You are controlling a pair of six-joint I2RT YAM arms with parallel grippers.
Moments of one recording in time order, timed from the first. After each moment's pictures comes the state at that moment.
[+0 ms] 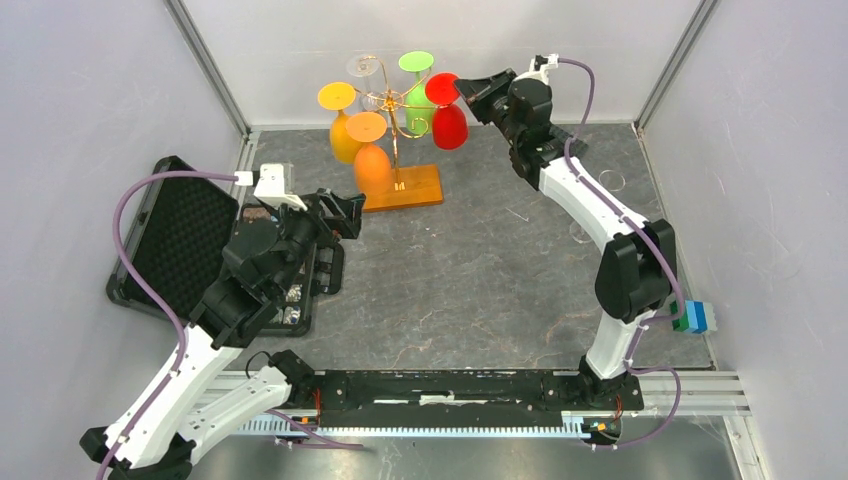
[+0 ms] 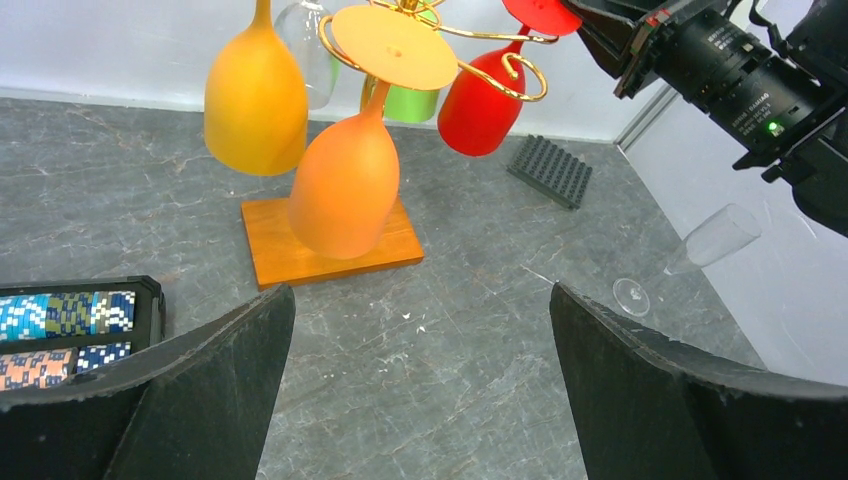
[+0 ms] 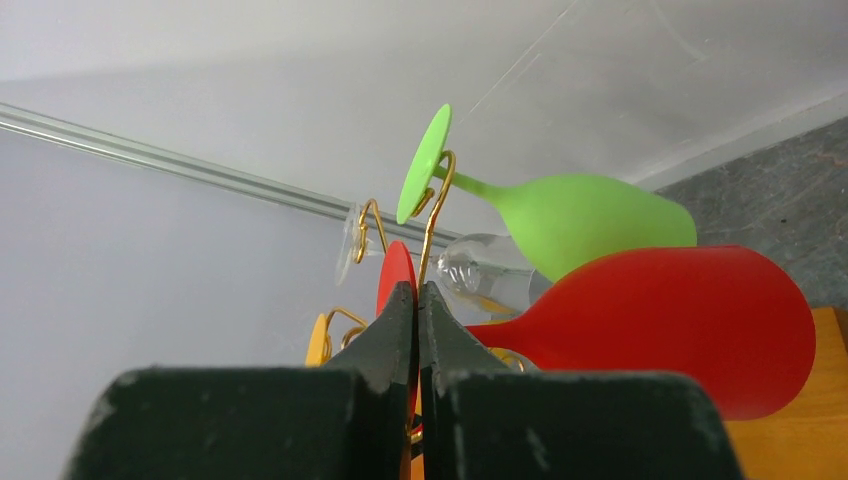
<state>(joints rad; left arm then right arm) -0.65 0.71 0.99 -0.33 -0.37 -0.35 0.42 1.83 1.63 0.24 0.03 1.13</state>
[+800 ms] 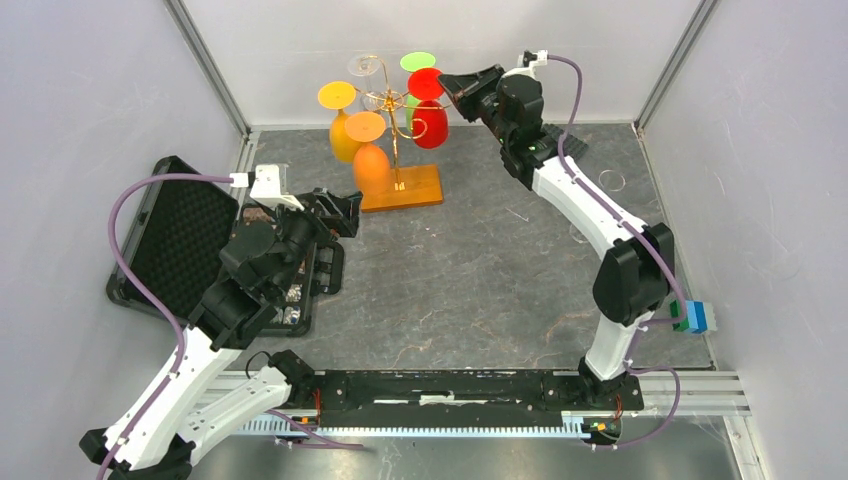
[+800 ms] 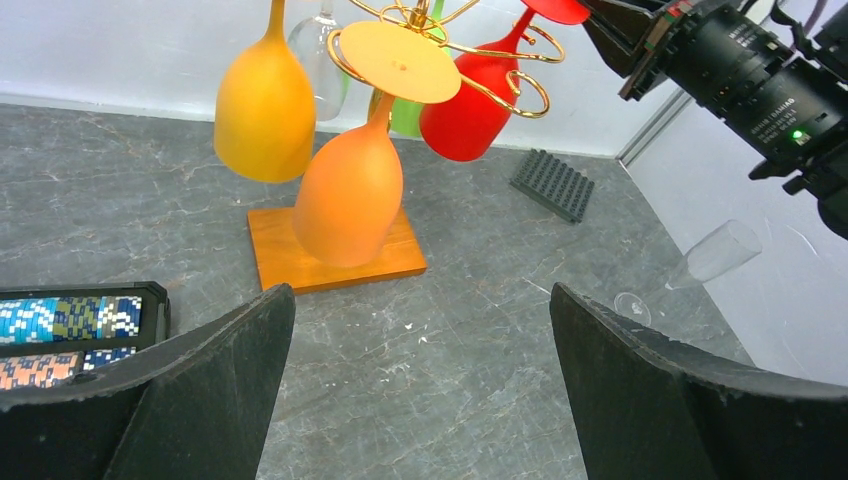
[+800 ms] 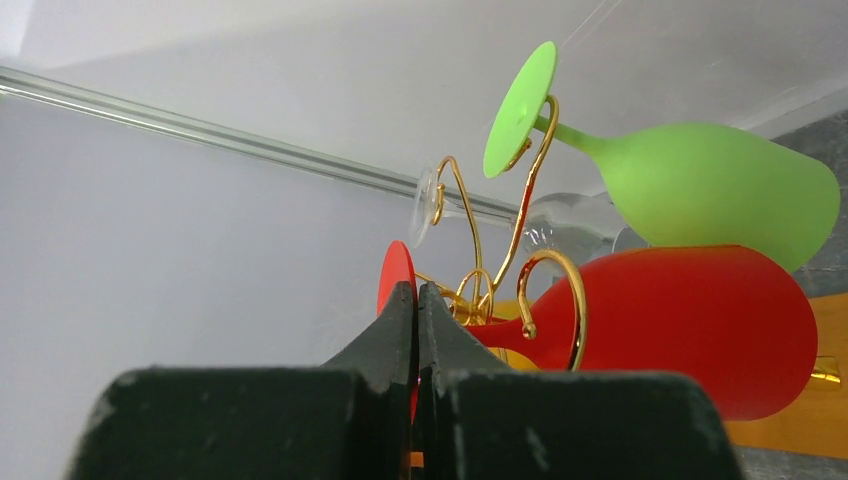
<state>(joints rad) -0.65 0.70 0.99 -0.30 -0.39 -0.35 0.47 1.79 1.65 0.21 0.03 1.22</state>
